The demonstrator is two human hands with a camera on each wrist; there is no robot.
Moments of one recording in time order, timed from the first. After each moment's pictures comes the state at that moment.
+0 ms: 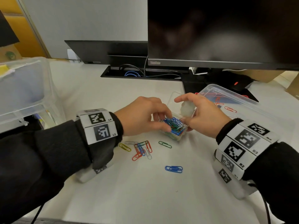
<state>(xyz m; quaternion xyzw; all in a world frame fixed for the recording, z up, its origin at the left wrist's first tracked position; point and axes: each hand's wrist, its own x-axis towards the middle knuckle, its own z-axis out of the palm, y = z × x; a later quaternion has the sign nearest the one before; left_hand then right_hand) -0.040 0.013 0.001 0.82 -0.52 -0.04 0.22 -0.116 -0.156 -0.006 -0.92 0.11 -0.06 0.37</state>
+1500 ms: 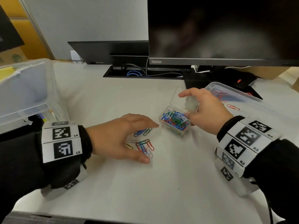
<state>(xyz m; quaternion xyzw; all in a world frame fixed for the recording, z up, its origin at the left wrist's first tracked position) -0.042 0.070 -0.022 0.83 -0.53 -0.15 0.14 -0.116 -0.157 -0.001 -0.94 0.12 -0.09 0.32</state>
